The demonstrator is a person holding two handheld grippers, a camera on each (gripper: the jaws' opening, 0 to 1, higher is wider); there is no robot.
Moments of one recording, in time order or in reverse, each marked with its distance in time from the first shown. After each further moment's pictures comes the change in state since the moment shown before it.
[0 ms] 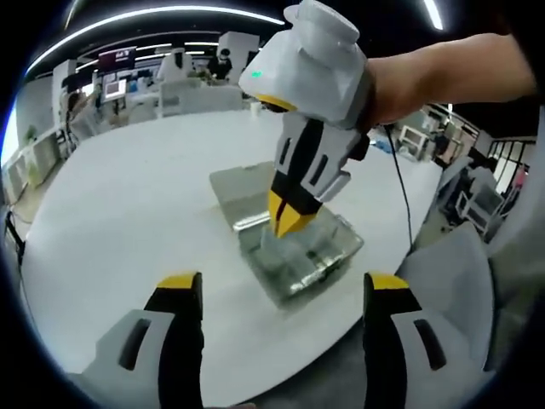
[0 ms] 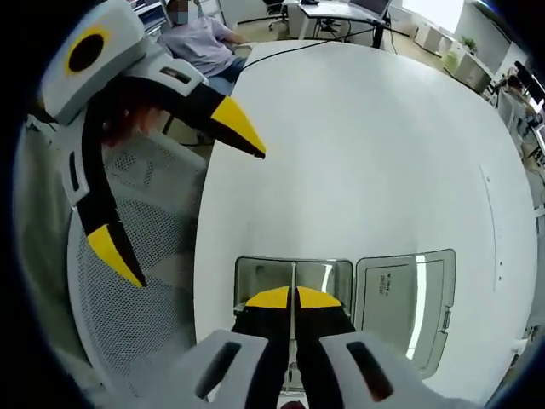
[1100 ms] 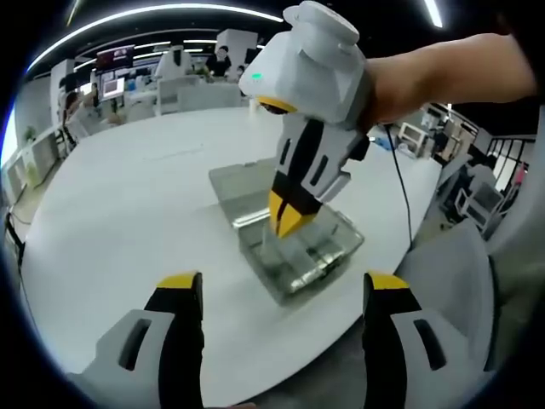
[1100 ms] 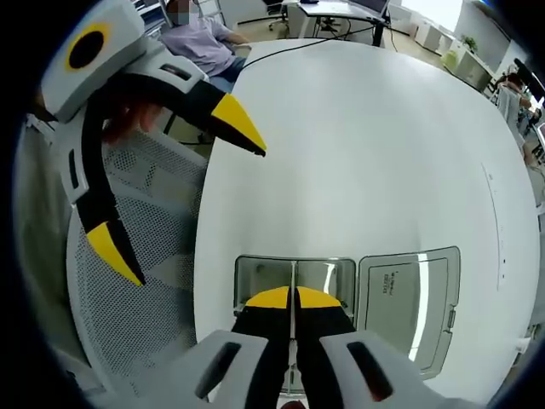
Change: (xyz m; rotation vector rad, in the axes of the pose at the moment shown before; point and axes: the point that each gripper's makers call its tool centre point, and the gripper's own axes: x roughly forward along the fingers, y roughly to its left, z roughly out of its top) left arm -0.001 0.001 -0.003 0.005 0.015 -0.005; right arm 0.002 0.005 -0.001 0.014 0.002 0.010
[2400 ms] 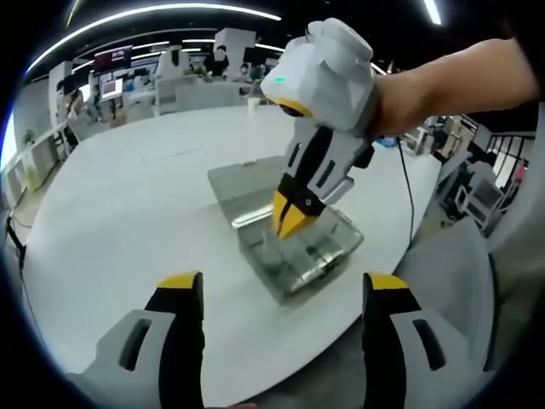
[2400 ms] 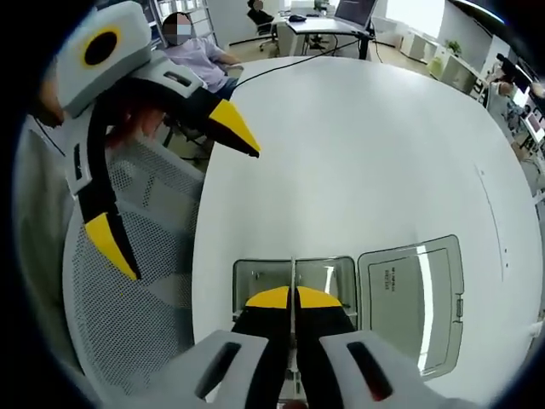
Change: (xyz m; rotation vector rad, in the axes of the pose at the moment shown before) left arm 0.000 -0.002 0.002 0.012 0.011 0.000; right arm -0.002 -0.001 -0.001 0.046 -0.140 -0.022
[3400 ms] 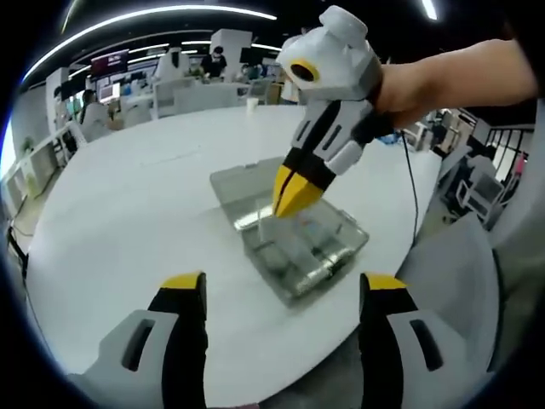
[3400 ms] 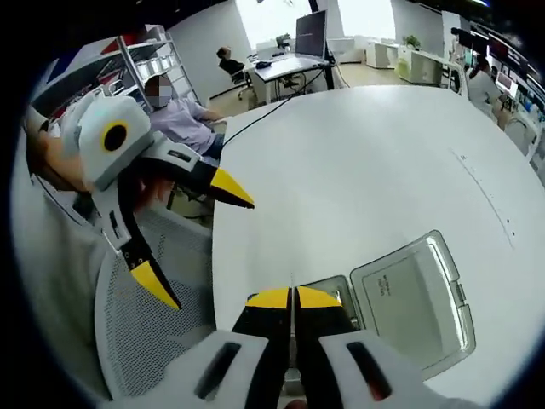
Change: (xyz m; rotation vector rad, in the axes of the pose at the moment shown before) left arm 0.004 0.008 0.008 0.043 -0.006 0.001; right arm -0.035 -0.007 0.026 0.220 -0.228 0.051
